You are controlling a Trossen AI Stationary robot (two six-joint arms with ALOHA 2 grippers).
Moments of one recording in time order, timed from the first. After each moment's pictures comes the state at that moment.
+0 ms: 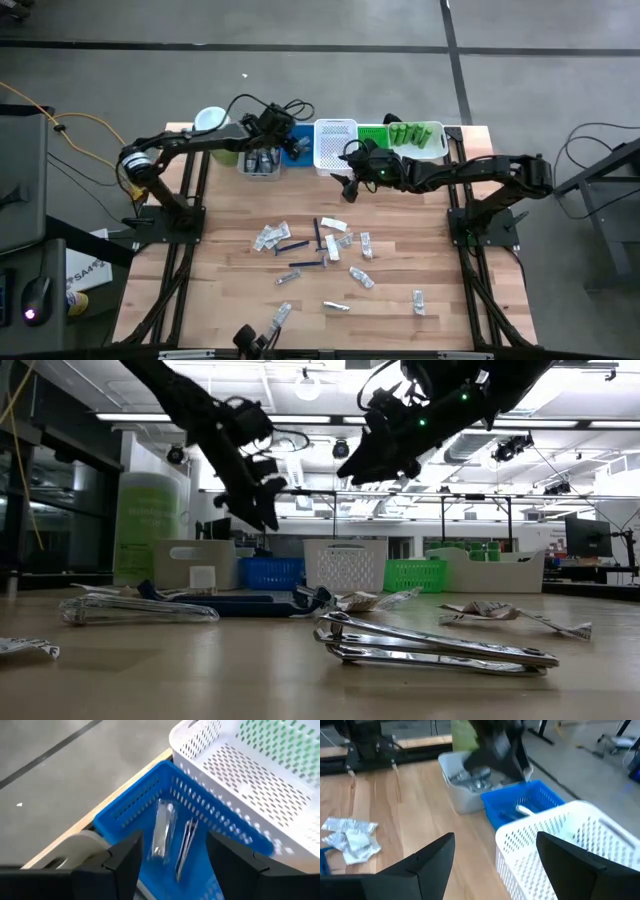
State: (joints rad) left arm 0.61 1.59 1.07 -0.21 -0.18 -0.11; right arm -0.21 1.48 0.84 0.24 0.21 0.05
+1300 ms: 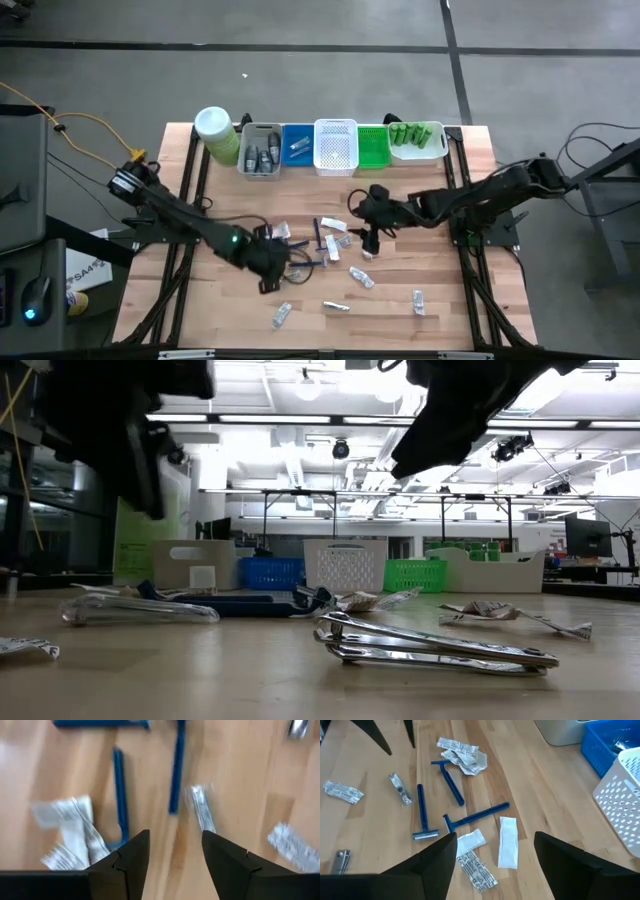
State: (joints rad) left arm -0.49 1.55 1.07 -0.66 -0.27 -0.66; right arm 0.18 1.36 0.84 -0.17 0.25 0.29
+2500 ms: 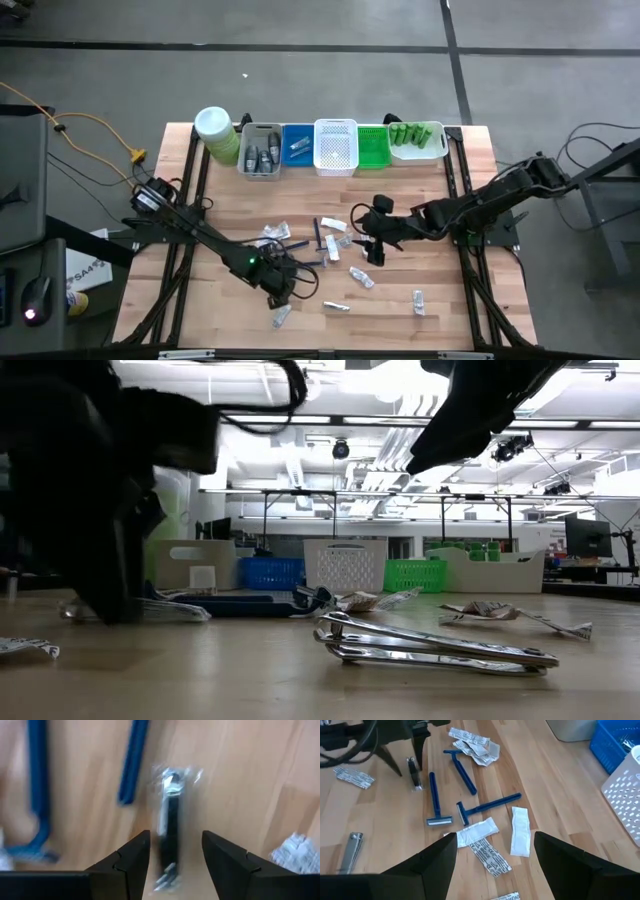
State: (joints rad) left arm -0.54 1.79 1.07 -0.50 -0.20 -0.82; right arm 0.30 1.36 0.84 -0.21 0.35 0.34
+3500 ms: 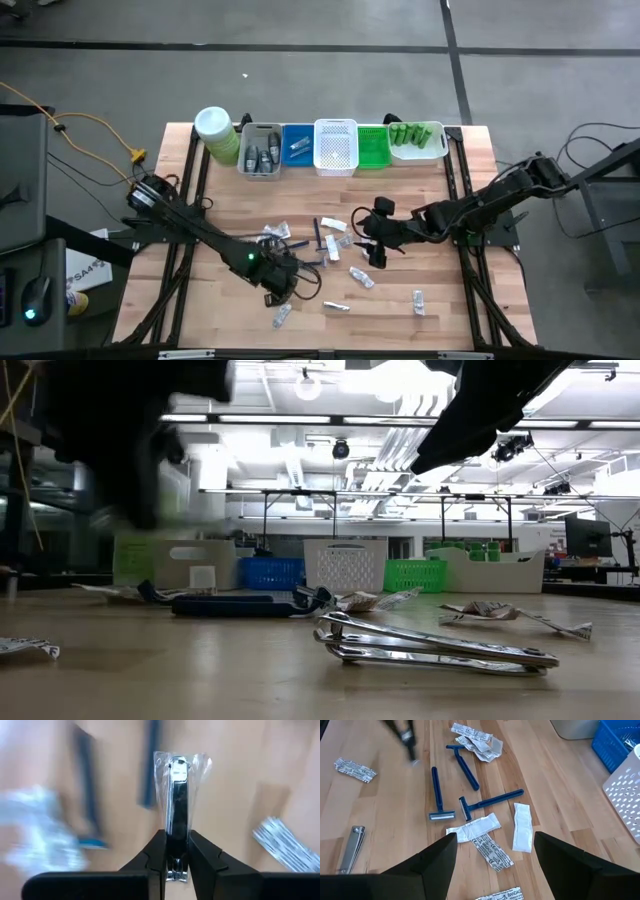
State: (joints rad) left arm -0.51 1.74 1.24 -0.80 -0.24 -0.70; right arm 0.33 1.36 0.84 -0.23 0.37 0.34
